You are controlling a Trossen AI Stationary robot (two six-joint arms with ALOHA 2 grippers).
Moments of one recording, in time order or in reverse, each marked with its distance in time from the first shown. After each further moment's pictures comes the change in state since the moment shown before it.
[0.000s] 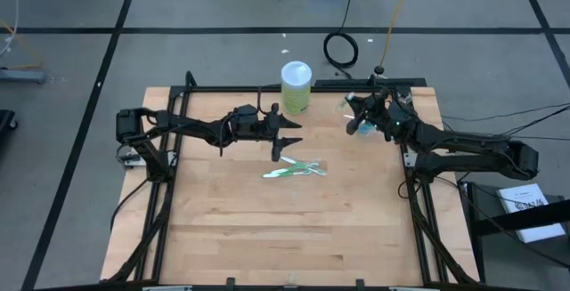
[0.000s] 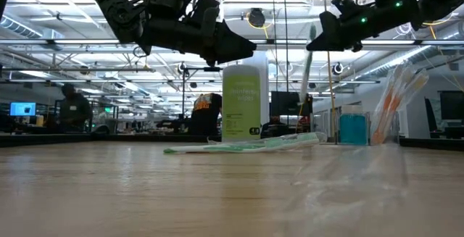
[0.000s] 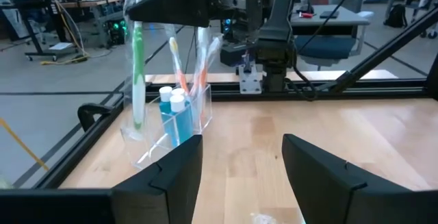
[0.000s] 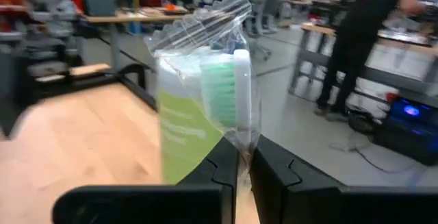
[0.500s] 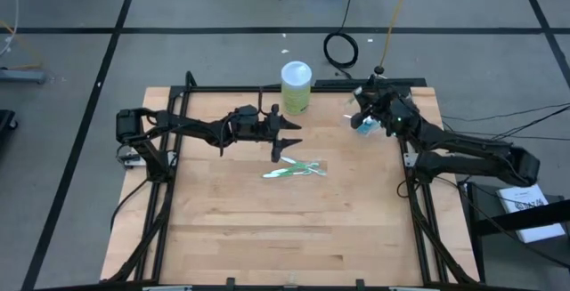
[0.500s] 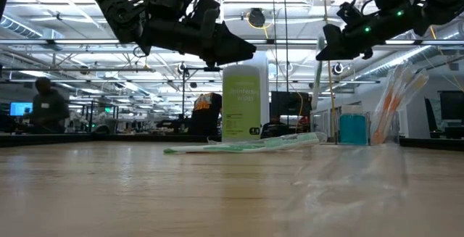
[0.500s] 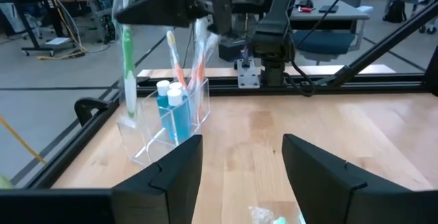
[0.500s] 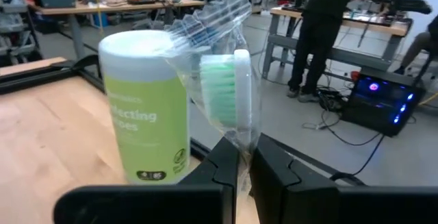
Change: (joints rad) left arm 0.000 0.000 0.000 -0.020 0.000 0.001; right arm -0.106 -0.037 -0.036 -0.045 0.017 0.033
